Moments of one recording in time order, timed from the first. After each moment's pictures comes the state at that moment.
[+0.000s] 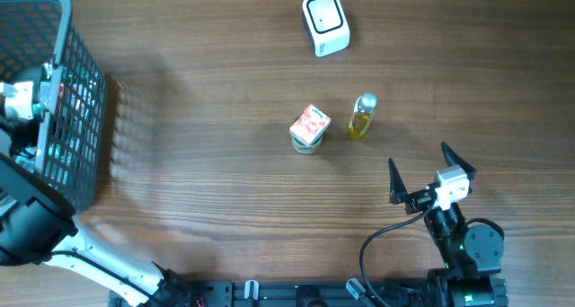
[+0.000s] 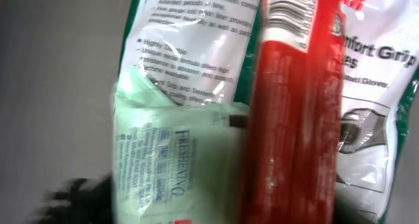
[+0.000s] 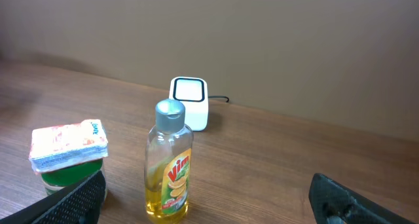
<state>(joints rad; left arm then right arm) 0.81 2.13 1.50 -0.56 0.32 0.64 0.07 0.02 0.01 0.01 -0.21 -0.11</state>
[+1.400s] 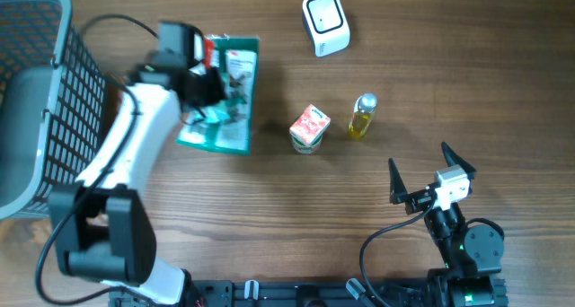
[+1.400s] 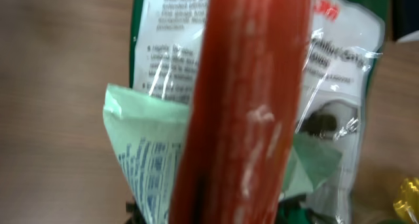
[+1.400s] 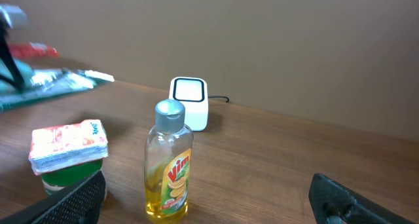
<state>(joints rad) -0.12 1.72 1.30 -0.69 0.08 -0.36 0.07 0.02 0.01 0.01 -0.21 -0.11</state>
